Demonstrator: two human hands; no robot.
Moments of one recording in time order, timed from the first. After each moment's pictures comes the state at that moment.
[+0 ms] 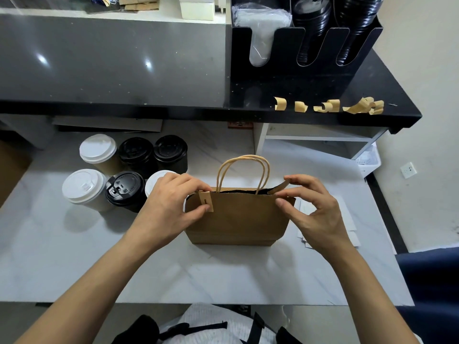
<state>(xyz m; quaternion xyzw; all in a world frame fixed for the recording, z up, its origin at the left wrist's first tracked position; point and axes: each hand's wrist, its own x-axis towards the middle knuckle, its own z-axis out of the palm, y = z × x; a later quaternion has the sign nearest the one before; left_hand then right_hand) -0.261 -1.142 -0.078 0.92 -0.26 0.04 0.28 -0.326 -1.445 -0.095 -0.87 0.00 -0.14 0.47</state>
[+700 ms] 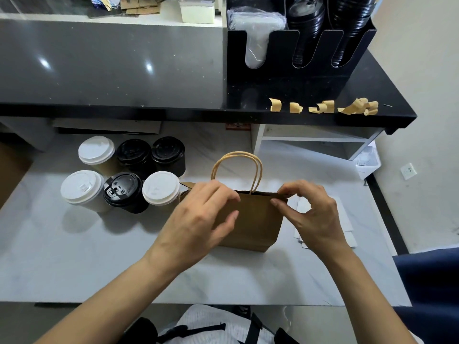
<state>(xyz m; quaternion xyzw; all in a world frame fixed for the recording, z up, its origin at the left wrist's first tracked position) -0.302 -1.195 -0.055 0.88 -0.35 0.14 0.29 -0.326 -1.448 -0.092 -0.90 -0.05 -0.22 0.38</state>
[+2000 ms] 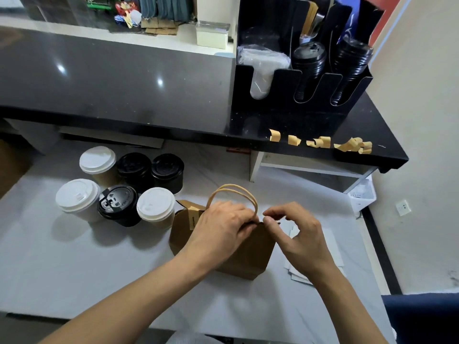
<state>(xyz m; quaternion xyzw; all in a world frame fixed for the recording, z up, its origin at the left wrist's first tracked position) -0.272 -1.254 -0.067 0.90 -0.31 0.08 0.28 -0.305 -1.453 -0.078 -0.90 -0.09 -0.16 0.39</state>
